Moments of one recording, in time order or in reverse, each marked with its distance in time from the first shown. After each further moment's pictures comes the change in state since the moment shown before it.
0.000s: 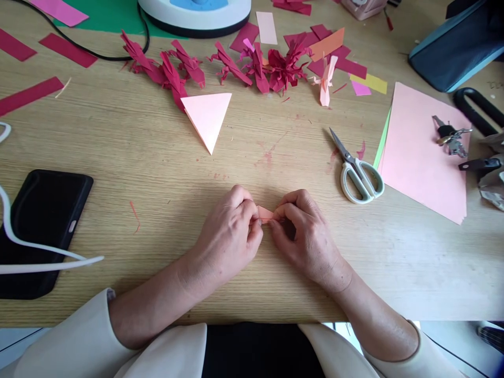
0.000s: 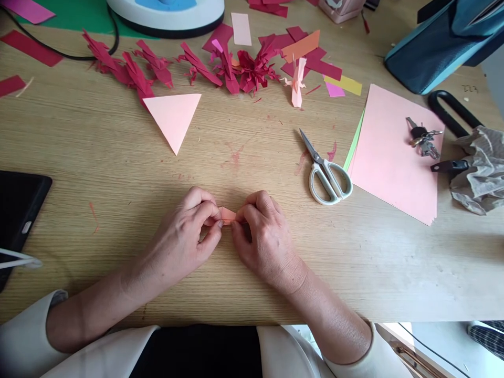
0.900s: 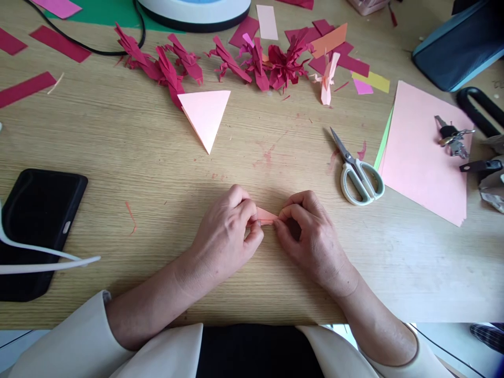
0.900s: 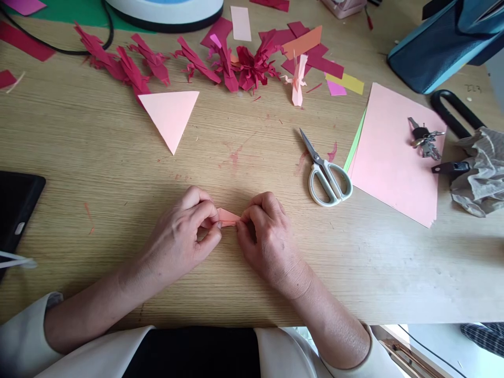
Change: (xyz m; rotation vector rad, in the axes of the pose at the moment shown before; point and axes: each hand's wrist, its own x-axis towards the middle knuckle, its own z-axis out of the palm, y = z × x) left_hand 0.001 -0.004 0.001 0.011 0.013 0.006; right_hand -0.001 0.003 -0.007 -0.014 0.012 0.021
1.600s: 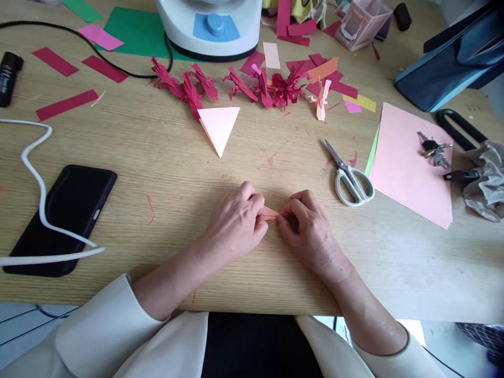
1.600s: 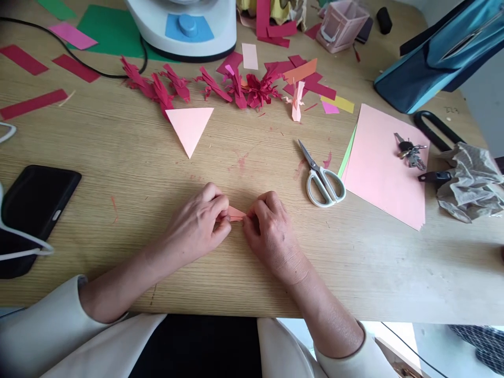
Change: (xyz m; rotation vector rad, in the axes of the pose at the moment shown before) left_hand 0.006 0.006 -0.003 0.212 -0.098 0.011; right_hand -0.001 0.005 0.002 -0.026 0.018 -0.047
